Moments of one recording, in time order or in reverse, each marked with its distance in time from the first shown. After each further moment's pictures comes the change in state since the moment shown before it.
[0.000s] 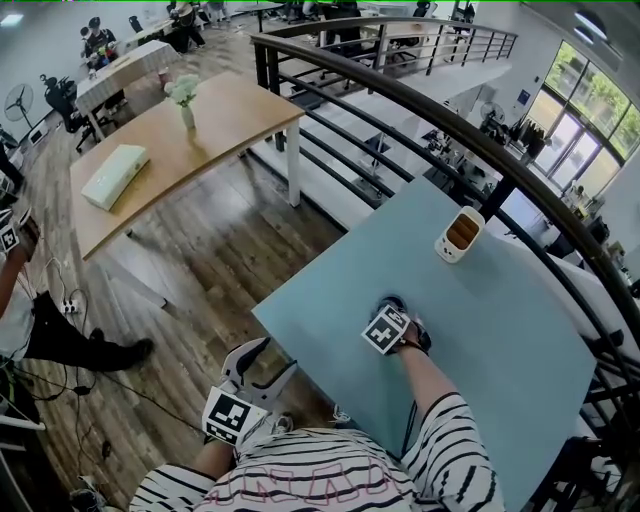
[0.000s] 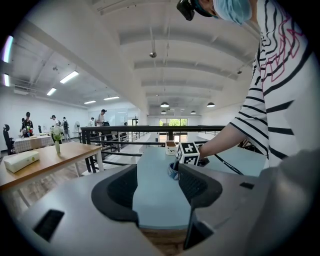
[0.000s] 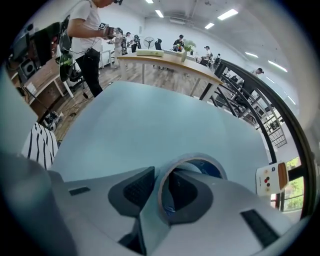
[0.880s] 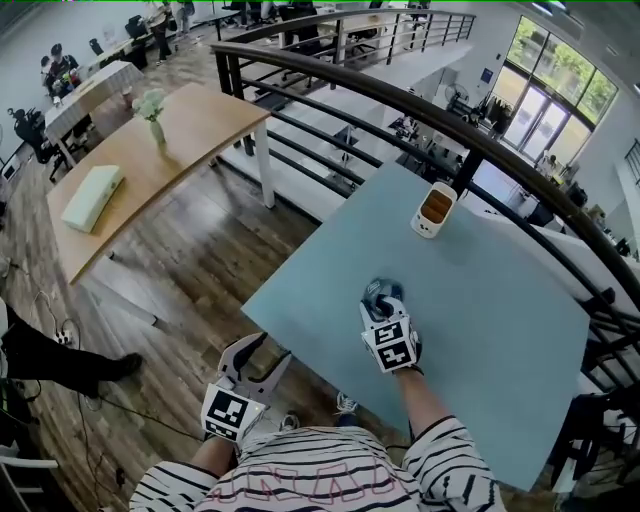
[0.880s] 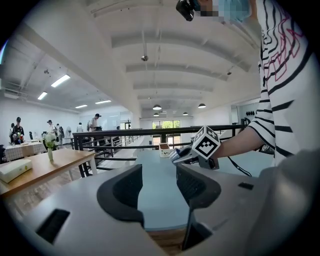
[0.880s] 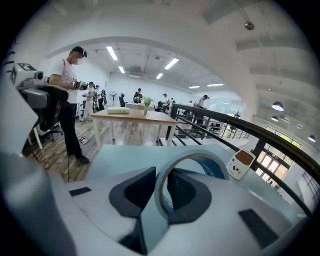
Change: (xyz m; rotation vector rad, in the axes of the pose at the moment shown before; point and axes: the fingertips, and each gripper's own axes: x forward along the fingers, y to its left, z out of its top) left arm -0.008 -0.005 0.007 0.064 -0.032 -0.071; right arm -0.120 0.006 0.029 0.398 -0.538 -0.283
